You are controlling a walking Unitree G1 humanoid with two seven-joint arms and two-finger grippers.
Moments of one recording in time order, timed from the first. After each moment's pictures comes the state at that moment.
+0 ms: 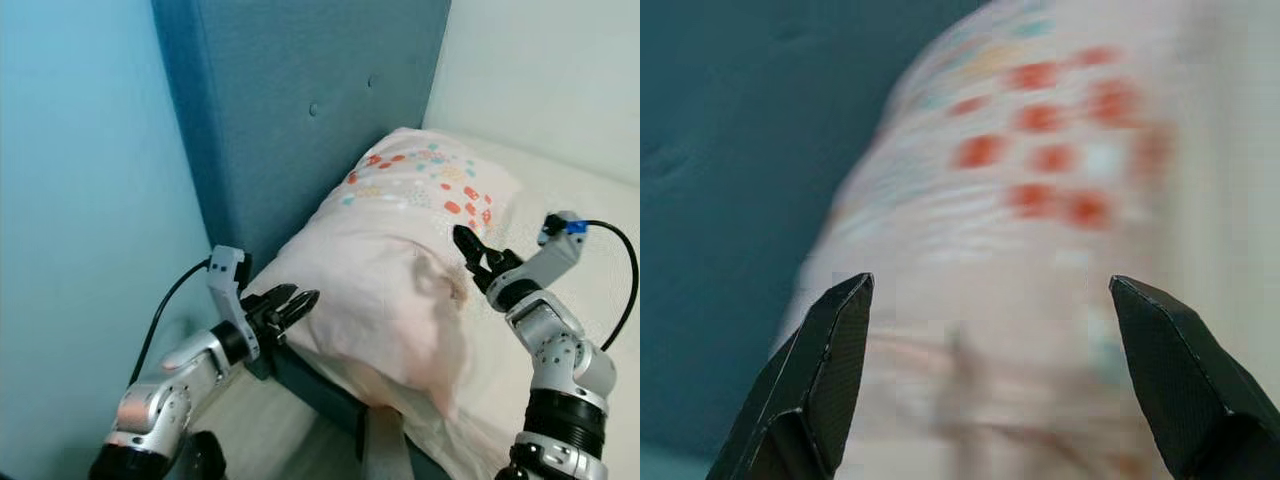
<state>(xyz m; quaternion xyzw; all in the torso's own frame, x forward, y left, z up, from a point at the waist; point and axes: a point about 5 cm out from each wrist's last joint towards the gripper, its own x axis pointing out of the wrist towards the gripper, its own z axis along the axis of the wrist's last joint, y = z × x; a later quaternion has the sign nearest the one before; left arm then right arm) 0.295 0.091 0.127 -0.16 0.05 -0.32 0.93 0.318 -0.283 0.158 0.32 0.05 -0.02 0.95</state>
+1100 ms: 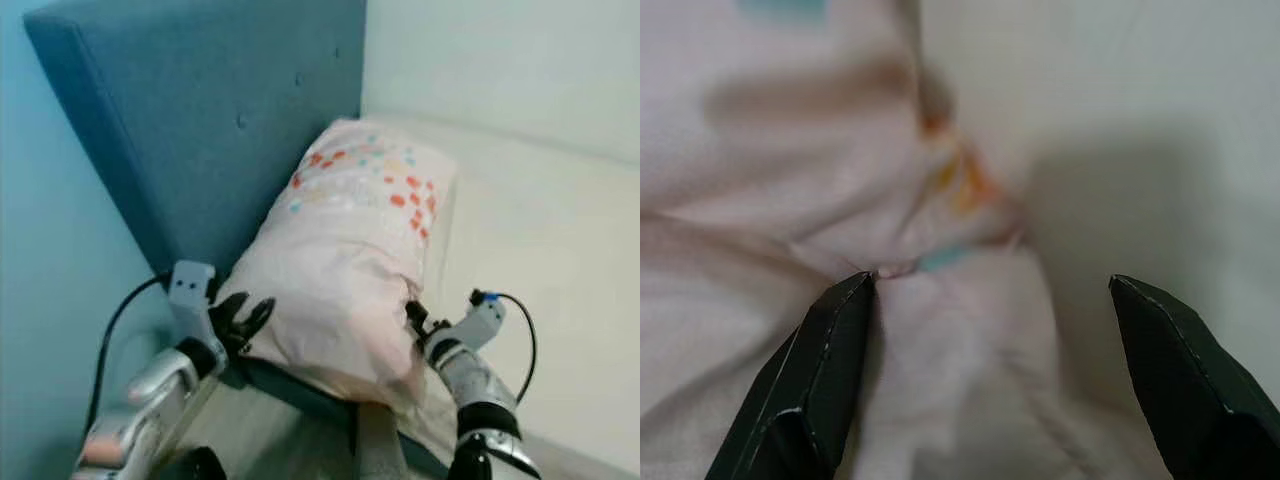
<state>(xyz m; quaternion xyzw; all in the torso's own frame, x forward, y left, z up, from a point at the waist) 0.264 0.145 0.117 -0.07 0.06 -0.15 0.98 0.322 -0.208 0.037 0.40 0.23 -0.08 0.88</state>
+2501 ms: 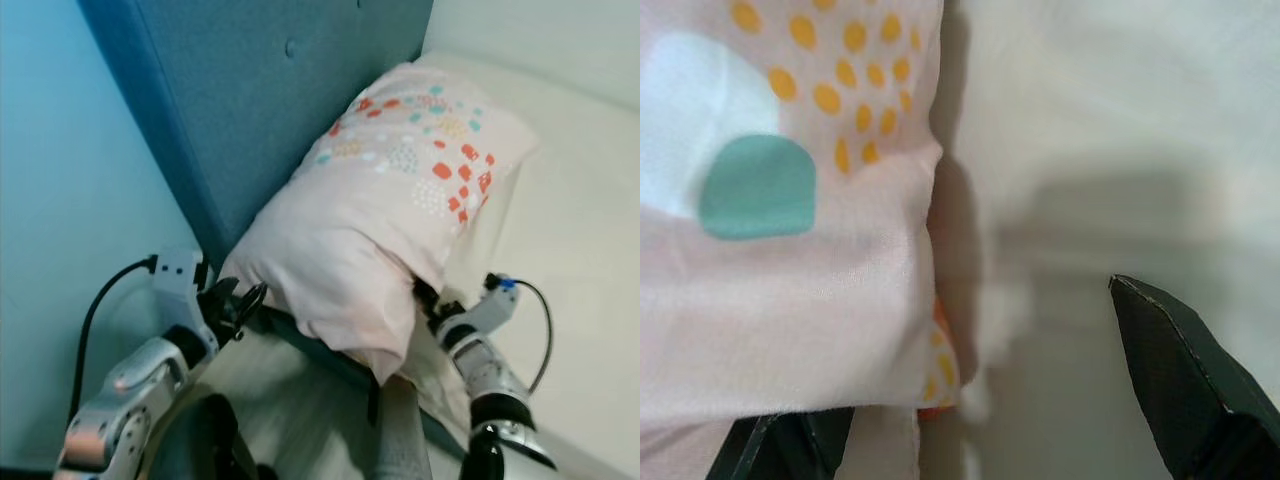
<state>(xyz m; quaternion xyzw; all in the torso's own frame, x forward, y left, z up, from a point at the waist) 0.277 0.123 0.151 -0.08 0.01 -0.20 0.98 0.331 -0.248 0.069 0.37 0.13 -0.05 0.92</state>
